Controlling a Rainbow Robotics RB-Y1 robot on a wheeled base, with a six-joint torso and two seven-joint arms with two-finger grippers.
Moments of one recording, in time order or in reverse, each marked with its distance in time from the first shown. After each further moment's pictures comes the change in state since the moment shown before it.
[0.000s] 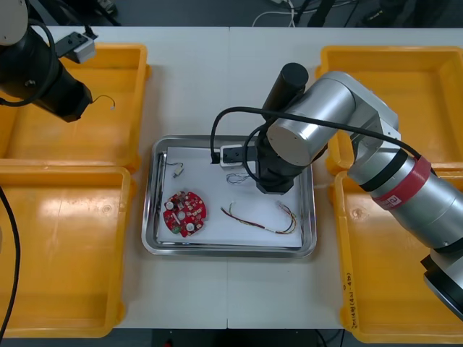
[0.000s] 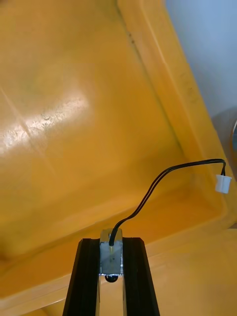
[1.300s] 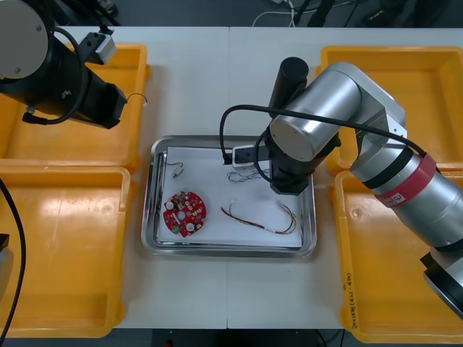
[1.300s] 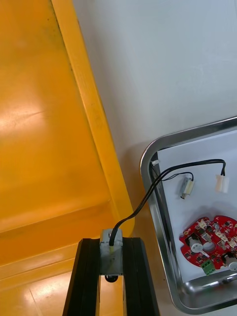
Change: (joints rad) right arm -0.001 0.000 -0.047 -0.045 0.054 0.191 -0.031; left arm 0.081 -0.041 -0.068 -0.242 0.109 0.002 0.417
